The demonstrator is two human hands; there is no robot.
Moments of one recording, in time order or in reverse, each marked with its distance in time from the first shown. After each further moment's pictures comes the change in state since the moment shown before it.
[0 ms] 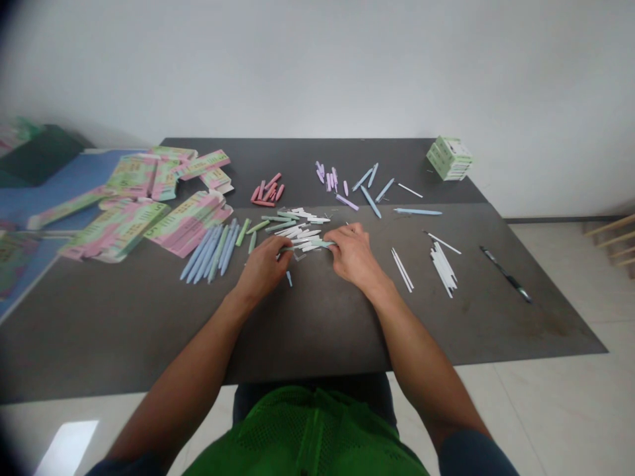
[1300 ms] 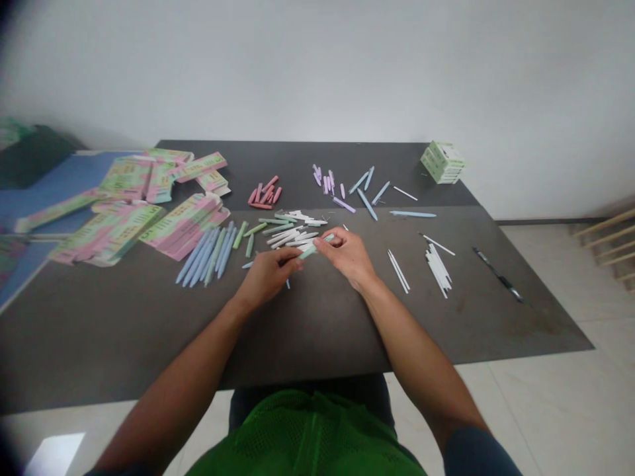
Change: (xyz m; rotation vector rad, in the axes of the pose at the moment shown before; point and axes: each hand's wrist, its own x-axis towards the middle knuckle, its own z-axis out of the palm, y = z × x) left_hand -0.002 0.013 -0.001 -0.341 -0.171 -0.103; right_hand 0.005 -0.019 0.009 0.851 0.056 0.456
